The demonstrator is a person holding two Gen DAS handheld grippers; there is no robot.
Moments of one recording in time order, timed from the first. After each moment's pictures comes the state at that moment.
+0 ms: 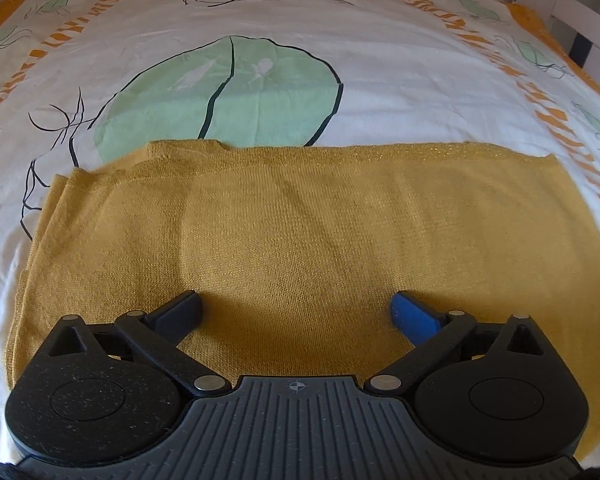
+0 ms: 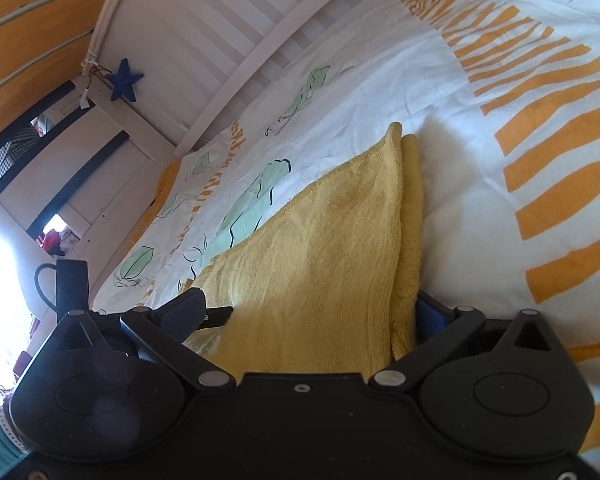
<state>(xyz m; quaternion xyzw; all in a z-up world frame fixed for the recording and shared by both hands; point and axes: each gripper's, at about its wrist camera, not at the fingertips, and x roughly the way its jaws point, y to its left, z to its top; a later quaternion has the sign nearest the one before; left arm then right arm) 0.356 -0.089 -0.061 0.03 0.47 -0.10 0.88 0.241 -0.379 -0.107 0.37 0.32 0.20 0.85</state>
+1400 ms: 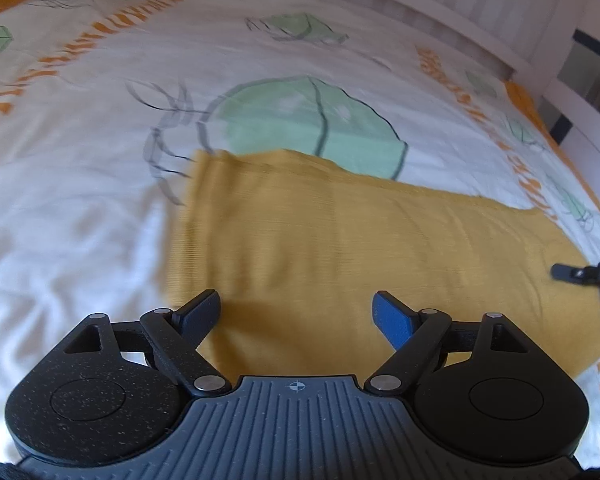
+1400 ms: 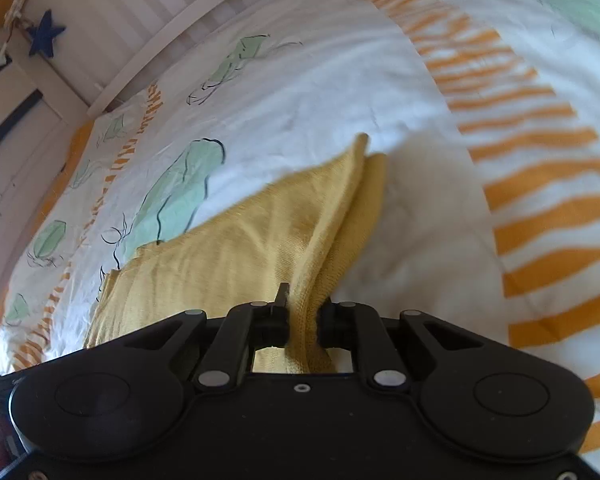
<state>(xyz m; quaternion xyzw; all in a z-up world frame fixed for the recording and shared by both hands) 0.303 0.056 -0.031 -0.08 0.42 -0.12 0.90 0.277 -0.353 -0.055 0.28 0.42 0.09 0.86</state>
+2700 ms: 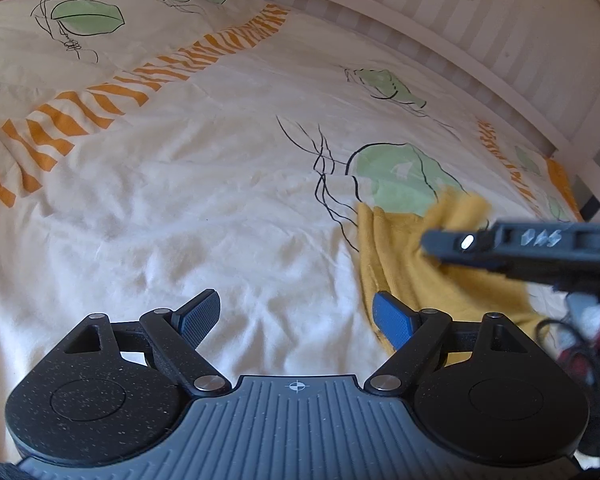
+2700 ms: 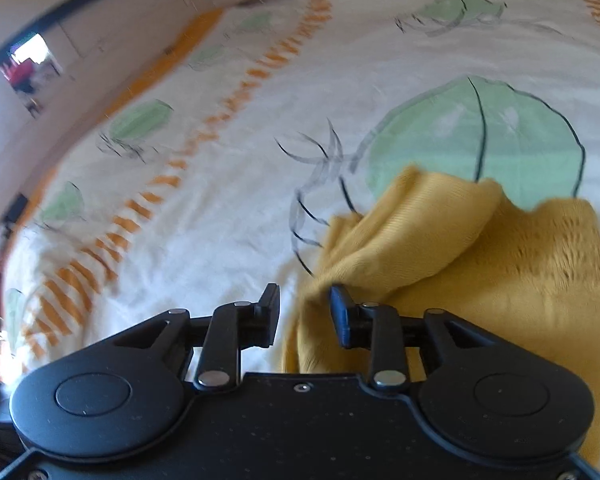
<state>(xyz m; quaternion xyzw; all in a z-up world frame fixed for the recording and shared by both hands) 0.286 0.187 -0.023 -0.15 0.38 -0.06 0.91 0.349 -0.050 -0.010 0.16 0.43 0.23 0.86</state>
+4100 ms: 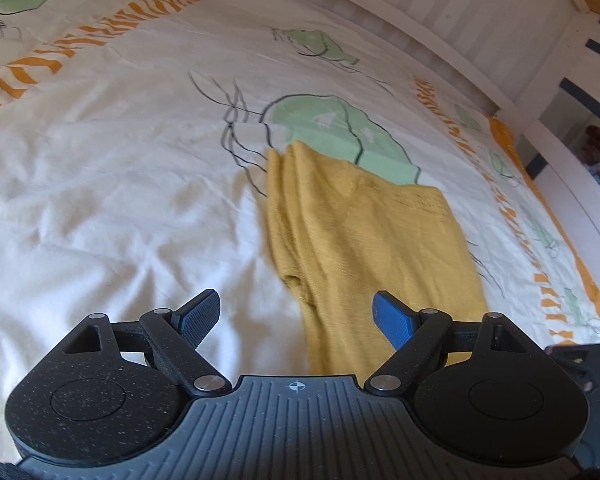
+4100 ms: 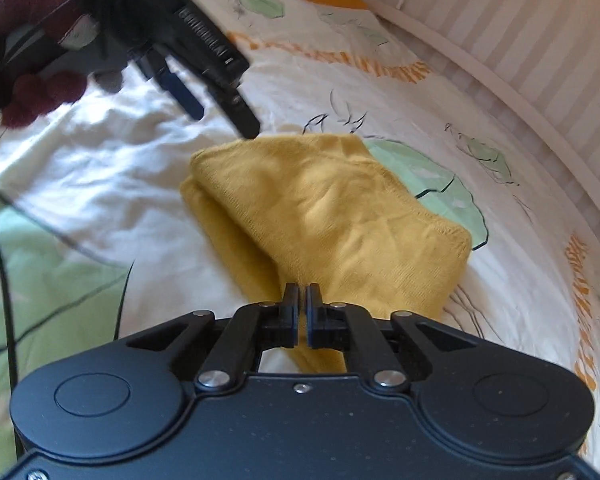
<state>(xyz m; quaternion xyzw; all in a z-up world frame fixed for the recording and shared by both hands) 0.275 0.143 -0.034 -0.15 0.41 -0.17 0.88 0.172 -0.067 -0.043 -0.29 0.30 0.26 0.87</state>
